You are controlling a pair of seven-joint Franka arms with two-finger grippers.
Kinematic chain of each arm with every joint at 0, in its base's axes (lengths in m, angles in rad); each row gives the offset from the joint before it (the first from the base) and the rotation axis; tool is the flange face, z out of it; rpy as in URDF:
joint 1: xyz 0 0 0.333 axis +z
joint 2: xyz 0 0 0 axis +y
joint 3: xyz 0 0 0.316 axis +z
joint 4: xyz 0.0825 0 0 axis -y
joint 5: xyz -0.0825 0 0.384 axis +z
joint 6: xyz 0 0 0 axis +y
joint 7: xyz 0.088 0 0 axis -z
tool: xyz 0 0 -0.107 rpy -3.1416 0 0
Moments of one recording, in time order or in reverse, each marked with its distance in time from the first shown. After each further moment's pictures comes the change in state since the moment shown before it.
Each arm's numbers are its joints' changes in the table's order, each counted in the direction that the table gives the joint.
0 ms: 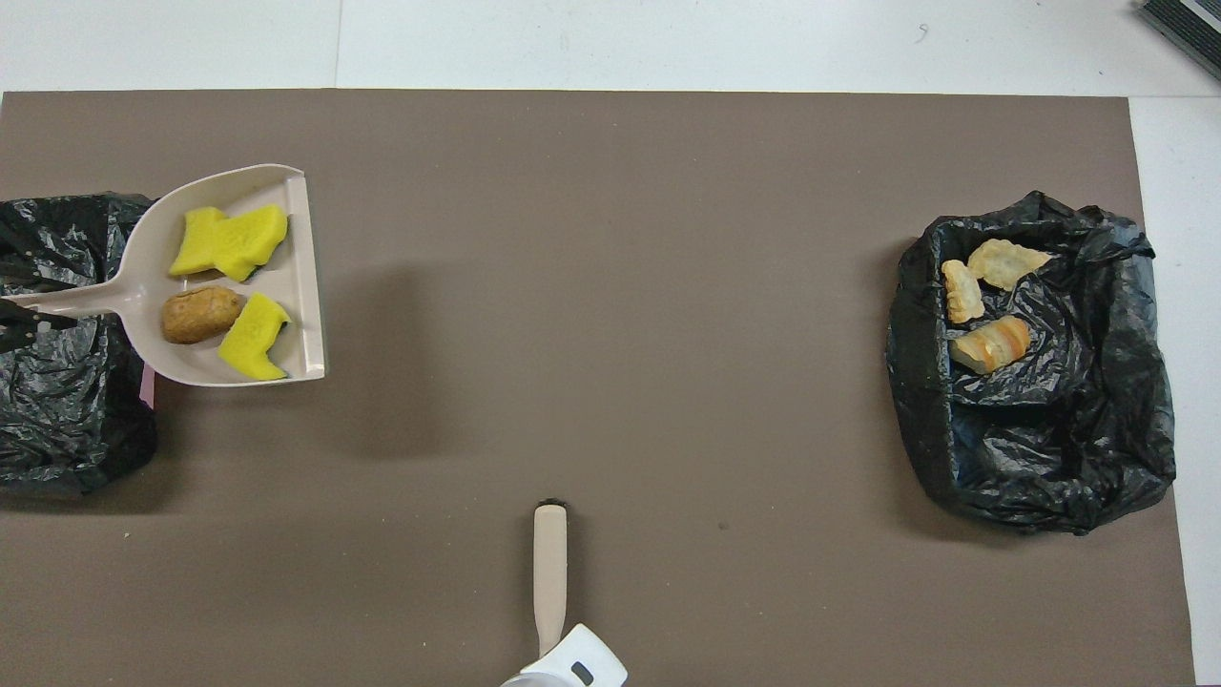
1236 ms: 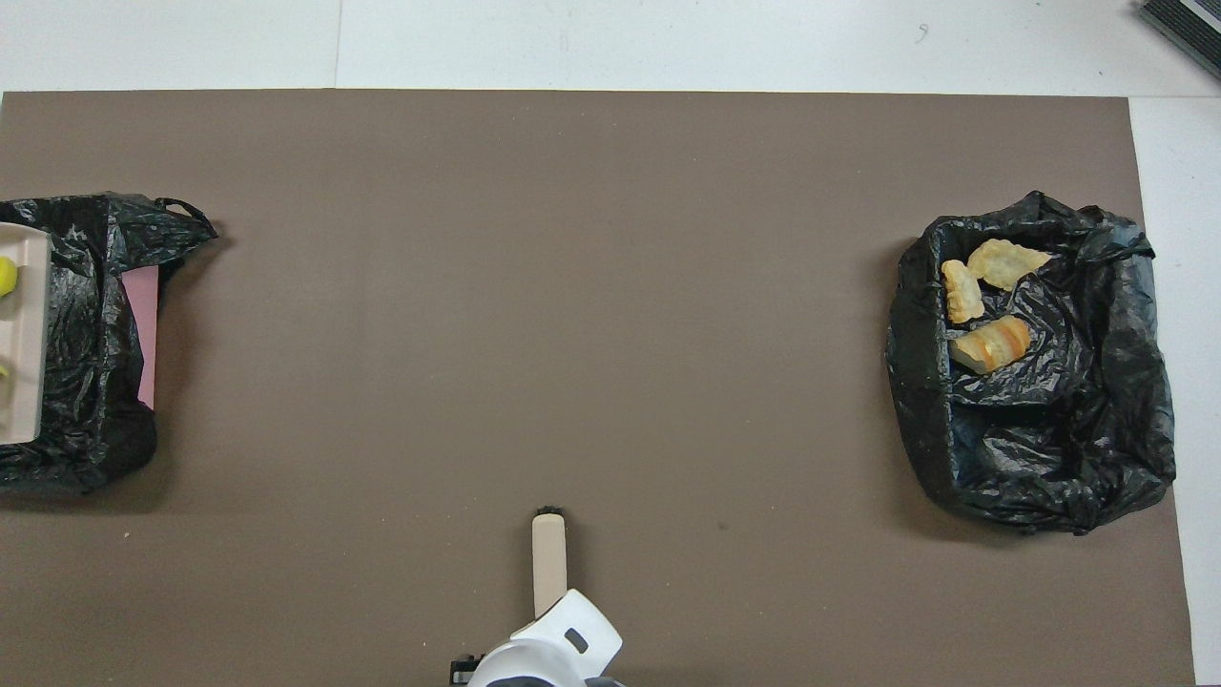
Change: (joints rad) left arm 0.238 0.155 0.020 0.286 0.388 -0.054 0.336; right arm -0.082 -0.030 -0.017 0.099 -0.003 0.020 -0.020
